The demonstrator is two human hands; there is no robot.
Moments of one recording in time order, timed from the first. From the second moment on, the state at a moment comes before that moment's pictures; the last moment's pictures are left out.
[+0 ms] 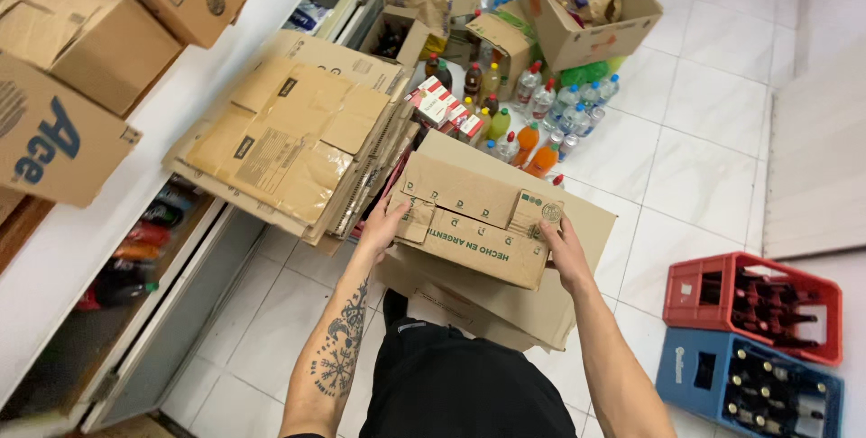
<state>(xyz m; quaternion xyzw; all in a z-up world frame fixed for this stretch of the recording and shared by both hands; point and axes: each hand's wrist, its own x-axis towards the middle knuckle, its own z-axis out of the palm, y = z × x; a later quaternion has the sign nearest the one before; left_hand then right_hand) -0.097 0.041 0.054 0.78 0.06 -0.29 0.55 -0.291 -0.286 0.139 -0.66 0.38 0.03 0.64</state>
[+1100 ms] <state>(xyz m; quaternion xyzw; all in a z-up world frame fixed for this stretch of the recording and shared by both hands) -0.231 0.483 0.110 0.73 0.10 0.13 0.66 -0.107 -0.021 0.146 -0.70 -0.18 0.13 0.68</state>
